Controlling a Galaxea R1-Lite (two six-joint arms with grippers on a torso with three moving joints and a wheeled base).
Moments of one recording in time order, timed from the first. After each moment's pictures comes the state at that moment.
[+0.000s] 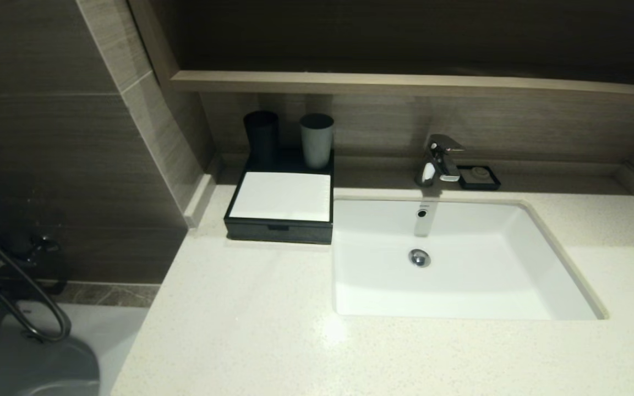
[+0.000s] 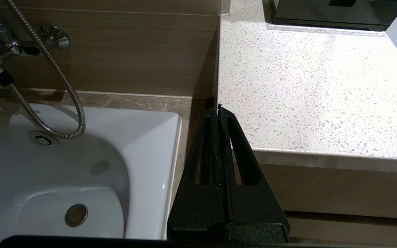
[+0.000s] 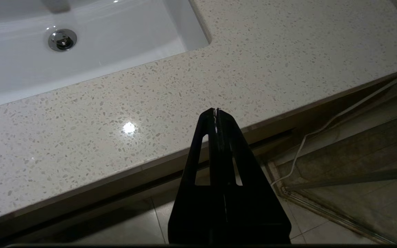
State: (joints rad) left arm -0.01 0.00 0.00 0.00 0.01 0.00; right arm 0.09 0.43 -0.20 0.05 -0.48 0.17
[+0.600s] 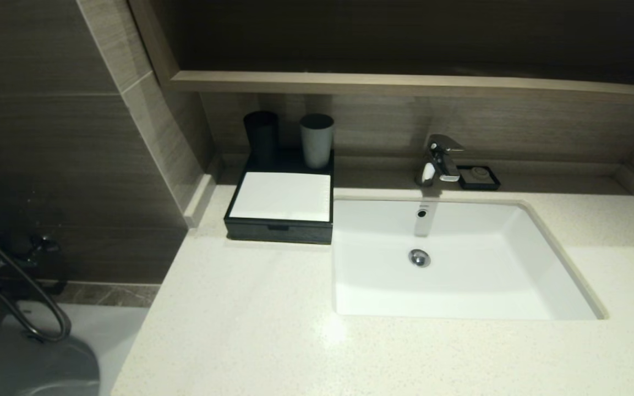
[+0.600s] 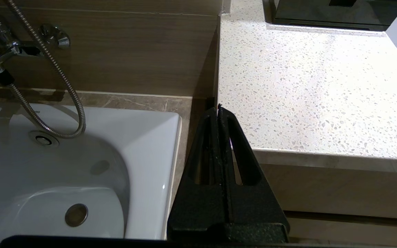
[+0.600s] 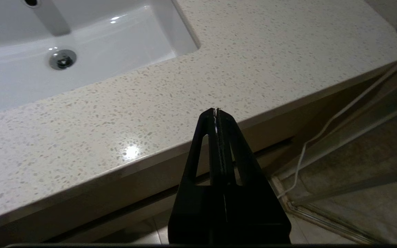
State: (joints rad) left arm -0.01 0.00 0.00 0.00 0.01 0.00; right arm -0.01 0.23 -0.12 0.05 -0.39 0.15
